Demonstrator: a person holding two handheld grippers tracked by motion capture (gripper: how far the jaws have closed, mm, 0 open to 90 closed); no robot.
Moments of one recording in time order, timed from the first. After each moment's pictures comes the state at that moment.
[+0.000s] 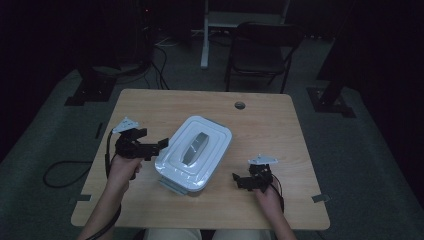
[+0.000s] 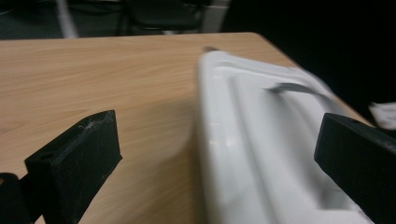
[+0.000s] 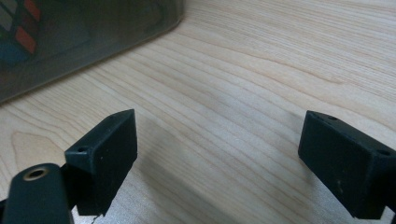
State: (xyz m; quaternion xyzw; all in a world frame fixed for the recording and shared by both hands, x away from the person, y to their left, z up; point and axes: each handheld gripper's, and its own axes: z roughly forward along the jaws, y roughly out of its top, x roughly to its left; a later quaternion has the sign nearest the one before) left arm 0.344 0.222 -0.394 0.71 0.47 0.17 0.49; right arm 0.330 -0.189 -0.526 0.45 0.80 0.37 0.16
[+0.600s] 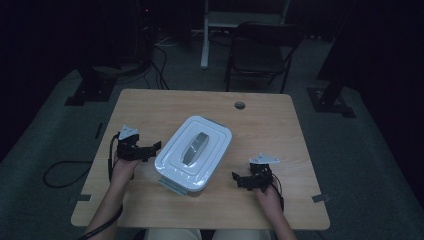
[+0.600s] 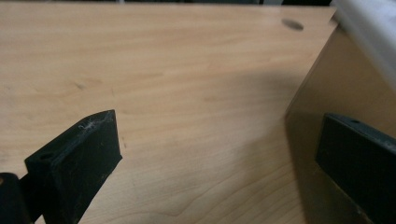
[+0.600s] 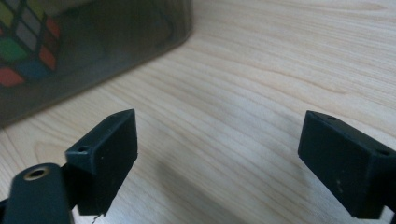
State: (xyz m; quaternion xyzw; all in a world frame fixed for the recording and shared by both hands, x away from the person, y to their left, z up) left arm 0.380 0.242 -0.475 0.71 0.52 0.19 0.44; right arm 0.329 -0.189 -0.521 0.45 0.78 0.40 0.15
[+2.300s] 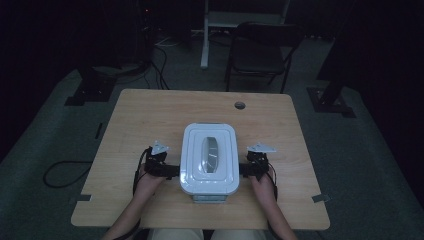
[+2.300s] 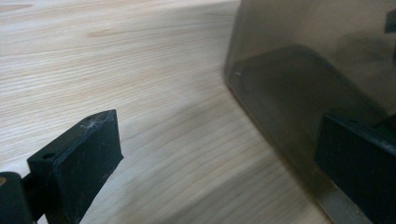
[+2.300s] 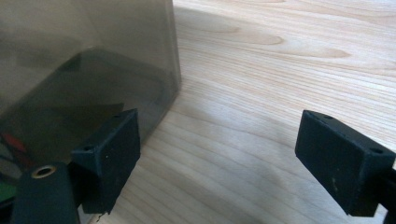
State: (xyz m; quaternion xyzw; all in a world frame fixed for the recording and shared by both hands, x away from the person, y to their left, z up) left arm 0.349 0.165 -0.501 0.77 0.46 0.15 0.41; right arm 0.362 -0.179 -0.513 0.48 0.76 0.41 0.18
